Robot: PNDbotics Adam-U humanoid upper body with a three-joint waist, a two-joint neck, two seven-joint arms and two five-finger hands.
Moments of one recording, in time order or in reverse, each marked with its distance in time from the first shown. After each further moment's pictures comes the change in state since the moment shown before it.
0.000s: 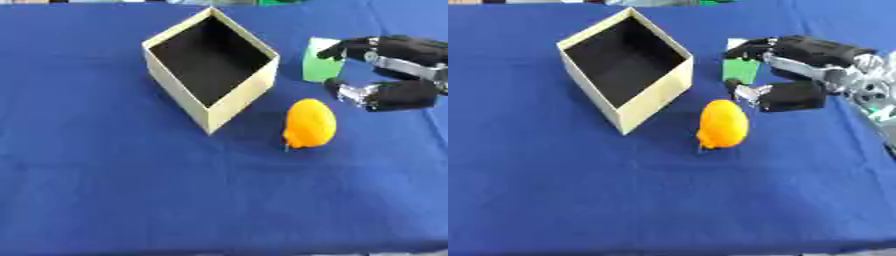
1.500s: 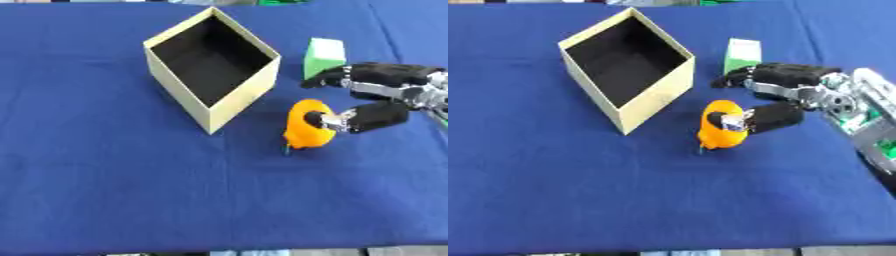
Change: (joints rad) left arm 0.000 -0.001 0.000 0.000 0.002 0.002 -0.015; right arm 0.000 0.061 0.053 0.079 0.057 -0.041 0.095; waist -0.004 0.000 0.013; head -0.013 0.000
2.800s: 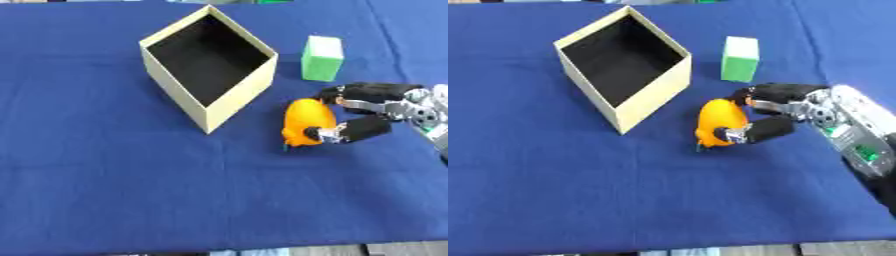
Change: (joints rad) left arm 0.000 -0.009 0.001 0.000 0.004 -0.001 -0.002; right arm 0.027 0.027 0.017 0.162 0.078 -0.066 0.008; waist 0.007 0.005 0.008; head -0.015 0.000
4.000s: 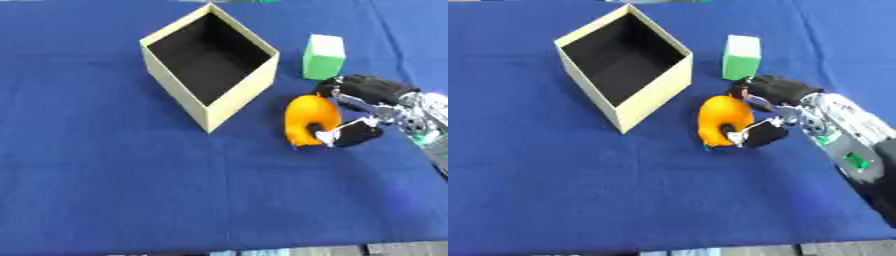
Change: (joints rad) left arm 0.000 -0.013 0.006 0.000 0.007 -0.001 -0.001; right arm 0.016 0.024 0.027 -0.016 0.071 0.061 -0.268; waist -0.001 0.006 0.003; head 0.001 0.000
